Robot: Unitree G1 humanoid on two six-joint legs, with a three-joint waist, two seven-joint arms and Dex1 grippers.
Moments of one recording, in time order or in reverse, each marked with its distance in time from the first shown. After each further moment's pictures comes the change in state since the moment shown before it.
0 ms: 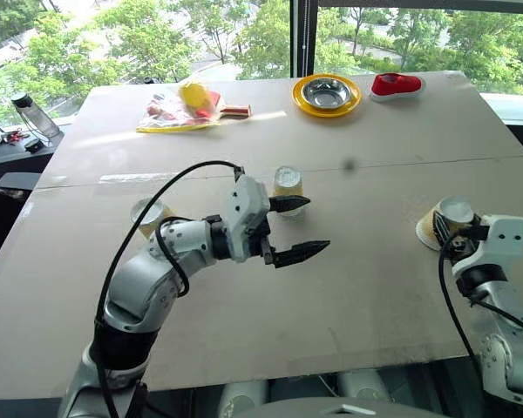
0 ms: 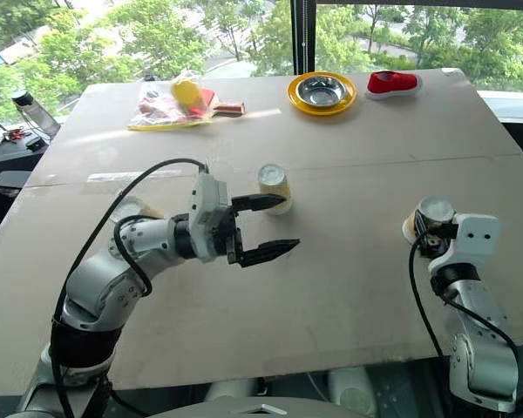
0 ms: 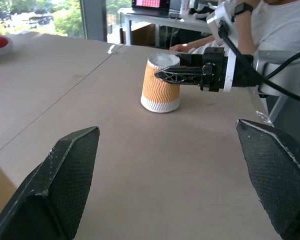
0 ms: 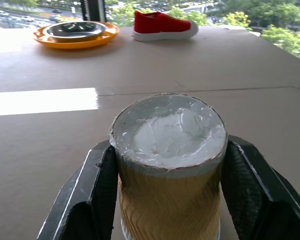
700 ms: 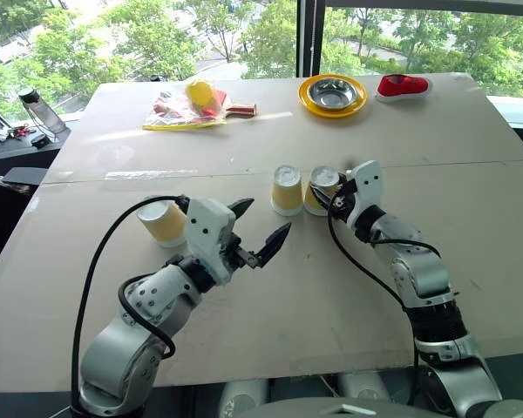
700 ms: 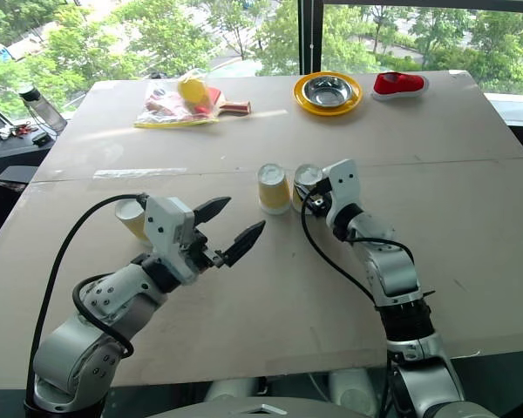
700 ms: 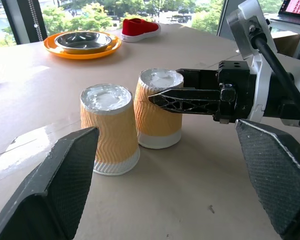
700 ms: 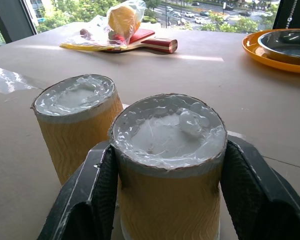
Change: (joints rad) left arm 0.273 -0.118 0.109 -0.300 0.068 0.077 0.459; right arm -0.482 0.093 0.359 0.439 -0.071 0.002 0.151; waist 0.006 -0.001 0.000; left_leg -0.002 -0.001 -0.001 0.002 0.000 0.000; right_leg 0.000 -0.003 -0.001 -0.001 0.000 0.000
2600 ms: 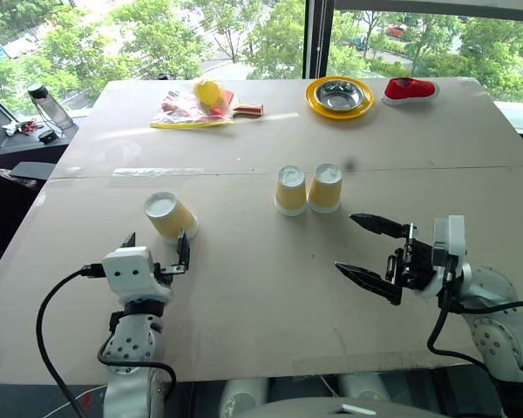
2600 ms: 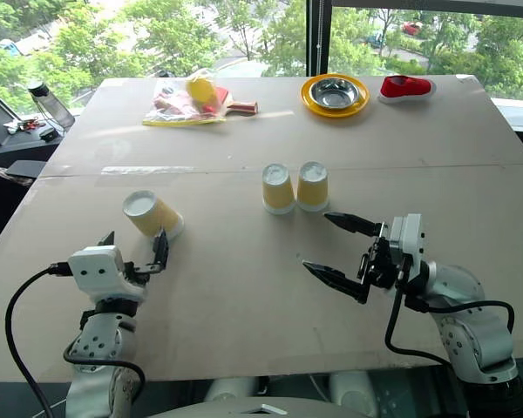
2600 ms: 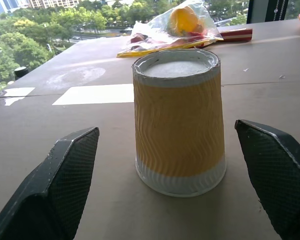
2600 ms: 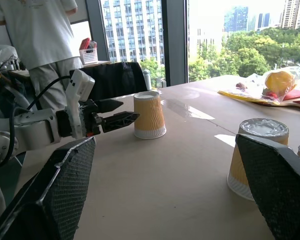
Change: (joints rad) left arm 0.192 -0.275 0.241 0.519 0.378 -0.702 0.251; right arm 0.444 -0.344 -0.164 -0.451 0.466 -0.156 0.626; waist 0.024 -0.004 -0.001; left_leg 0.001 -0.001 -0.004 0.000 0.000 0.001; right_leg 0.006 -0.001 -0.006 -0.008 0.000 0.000
